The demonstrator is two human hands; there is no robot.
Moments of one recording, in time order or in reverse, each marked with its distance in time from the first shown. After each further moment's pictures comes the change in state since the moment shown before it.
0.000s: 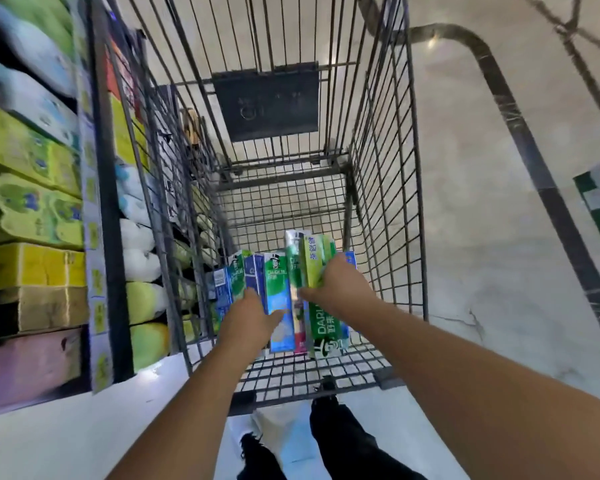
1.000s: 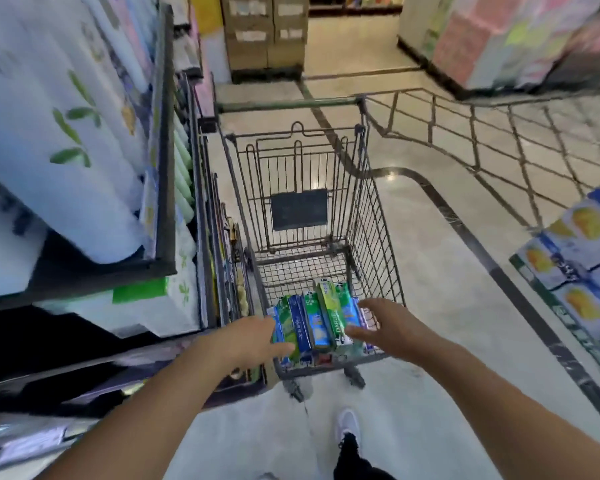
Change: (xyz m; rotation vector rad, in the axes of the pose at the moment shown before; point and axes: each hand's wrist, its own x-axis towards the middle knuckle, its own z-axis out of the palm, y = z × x) left_hand -0.244 -0.091 -0.170 0.464 -0.153 0.438; right_hand -0.299 -0.037 -0.020 -0.298 0.194 -0.277
